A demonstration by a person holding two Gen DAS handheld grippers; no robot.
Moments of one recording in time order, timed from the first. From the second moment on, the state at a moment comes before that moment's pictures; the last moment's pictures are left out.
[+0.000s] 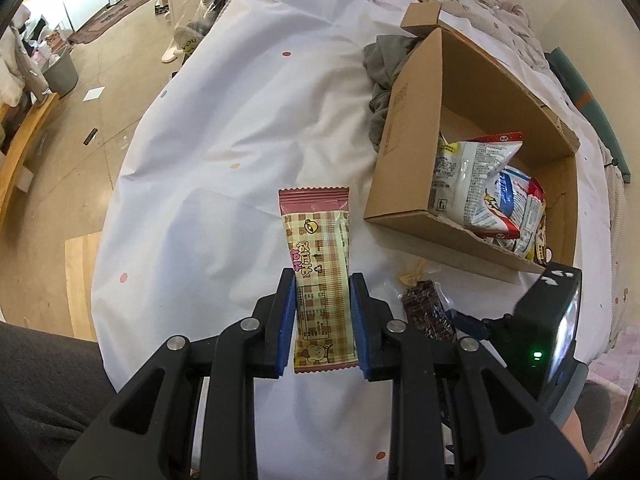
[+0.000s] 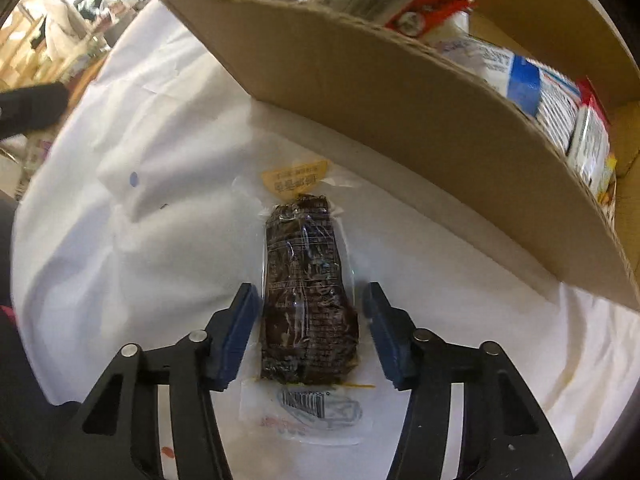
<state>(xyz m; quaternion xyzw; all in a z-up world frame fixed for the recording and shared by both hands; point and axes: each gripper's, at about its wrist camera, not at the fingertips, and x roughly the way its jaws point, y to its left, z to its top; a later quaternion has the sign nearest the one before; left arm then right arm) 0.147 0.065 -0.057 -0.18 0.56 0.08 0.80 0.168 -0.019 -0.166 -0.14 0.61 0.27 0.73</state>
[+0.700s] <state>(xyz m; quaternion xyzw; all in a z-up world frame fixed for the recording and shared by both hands) 0.147 0.062 -0.061 -0.17 0.57 0.08 0.80 0.141 -0.096 -0.135 -0.01 0.63 0.31 0.72</state>
